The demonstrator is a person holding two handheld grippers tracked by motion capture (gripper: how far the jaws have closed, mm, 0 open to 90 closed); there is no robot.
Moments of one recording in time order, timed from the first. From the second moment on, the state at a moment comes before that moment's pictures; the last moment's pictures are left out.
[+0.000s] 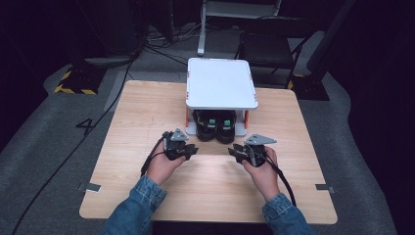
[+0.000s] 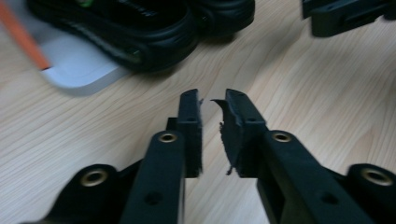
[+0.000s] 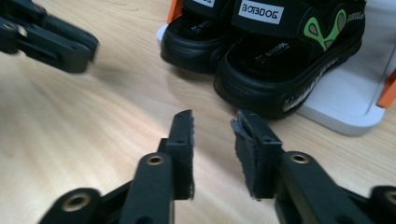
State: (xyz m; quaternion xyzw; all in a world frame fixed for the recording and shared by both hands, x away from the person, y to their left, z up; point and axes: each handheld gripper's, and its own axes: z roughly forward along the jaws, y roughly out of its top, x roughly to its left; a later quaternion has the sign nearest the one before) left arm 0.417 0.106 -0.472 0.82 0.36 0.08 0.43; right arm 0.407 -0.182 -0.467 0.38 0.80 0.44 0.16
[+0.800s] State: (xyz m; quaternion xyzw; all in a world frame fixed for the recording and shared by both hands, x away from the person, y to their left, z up) left arm 0.500 0.065 -0.495 0.80 0.41 0.11 0.42; right arm 0.481 -0.162 -0.493 0.40 0.80 0.39 0.22
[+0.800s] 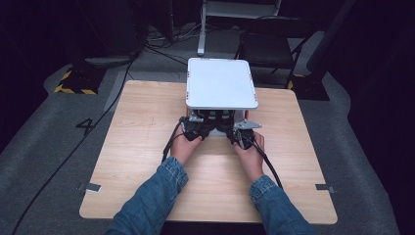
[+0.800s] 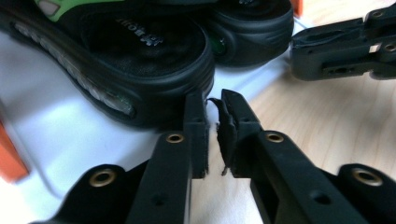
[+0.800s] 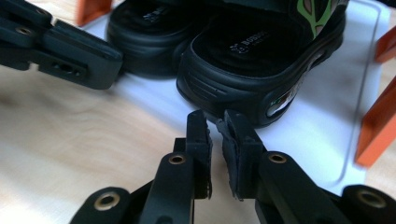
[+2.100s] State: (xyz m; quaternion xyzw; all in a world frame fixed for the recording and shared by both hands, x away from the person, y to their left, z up) left arm 0.365 0.145 -0.402 0.80 0.37 0.18 0.44; right arm 0.401 -0.229 -0.402 0.36 0.77 0.48 0.20
